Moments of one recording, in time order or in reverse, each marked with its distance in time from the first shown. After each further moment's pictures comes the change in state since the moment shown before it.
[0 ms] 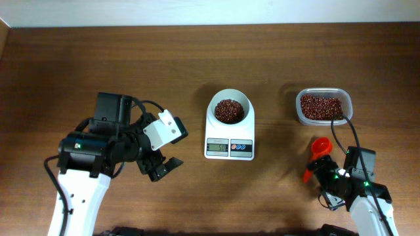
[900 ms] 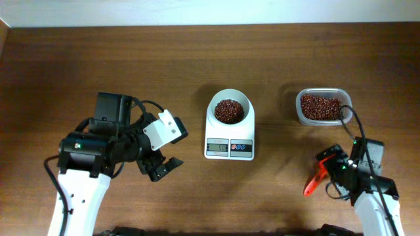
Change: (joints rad) left arm 0.000 0.000 0.000 0.000 0.000 0.000; right arm 0.000 -0.002 0.104 0.015 0.146 -0.046
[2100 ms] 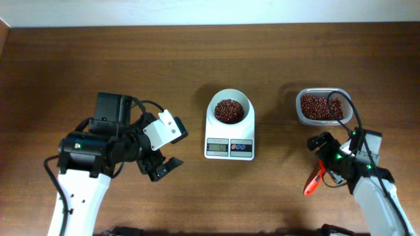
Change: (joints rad) left arm 0.000 0.000 0.000 0.000 0.000 0.000; right arm 0.000 0.195 0.005 0.266 -0.220 -0.127
